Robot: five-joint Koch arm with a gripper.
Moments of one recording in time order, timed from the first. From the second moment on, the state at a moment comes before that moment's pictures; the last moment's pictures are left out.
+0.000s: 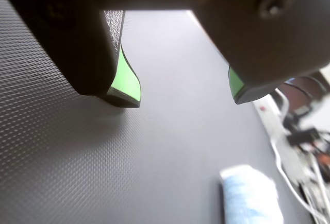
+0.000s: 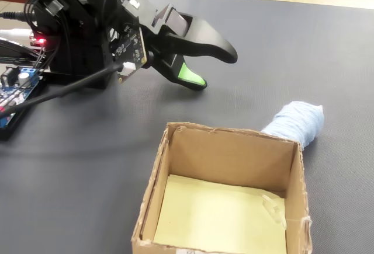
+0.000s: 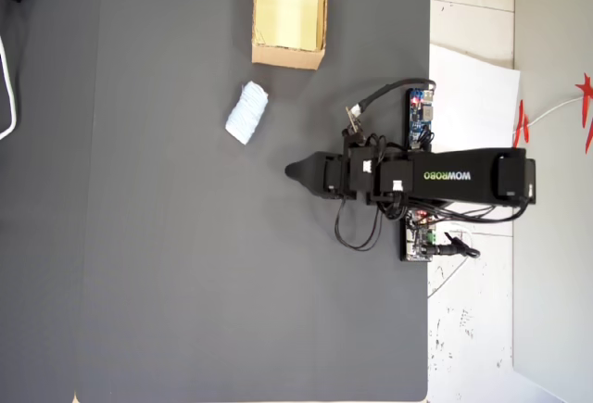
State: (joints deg) arm 4.3 130.6 176.6 -7.3 82.7
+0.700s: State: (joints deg) arm 15.1 130.6 165.1 4.7 70.6
